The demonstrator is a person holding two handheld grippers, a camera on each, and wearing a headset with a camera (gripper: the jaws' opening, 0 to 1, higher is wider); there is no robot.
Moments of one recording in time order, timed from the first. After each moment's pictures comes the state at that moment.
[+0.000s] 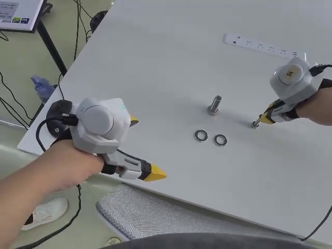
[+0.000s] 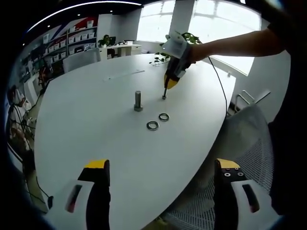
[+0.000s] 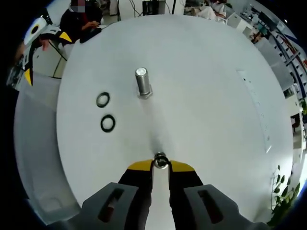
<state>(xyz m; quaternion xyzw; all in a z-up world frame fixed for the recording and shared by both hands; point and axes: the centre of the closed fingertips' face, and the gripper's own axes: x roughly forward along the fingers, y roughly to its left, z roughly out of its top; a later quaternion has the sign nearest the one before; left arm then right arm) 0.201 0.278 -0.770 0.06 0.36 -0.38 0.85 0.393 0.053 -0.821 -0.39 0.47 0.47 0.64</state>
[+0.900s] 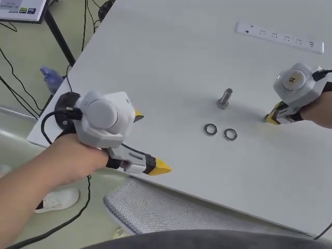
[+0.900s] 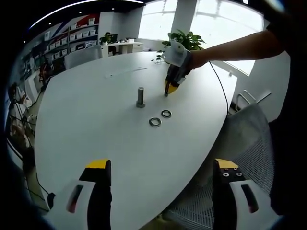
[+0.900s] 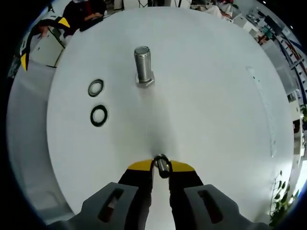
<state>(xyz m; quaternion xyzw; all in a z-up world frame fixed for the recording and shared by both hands) 0.201 0.286 -0.774 0.06 0.37 -0.37 0.85 0.396 0.051 -0.859 -0.41 0.47 0.47 0.62</state>
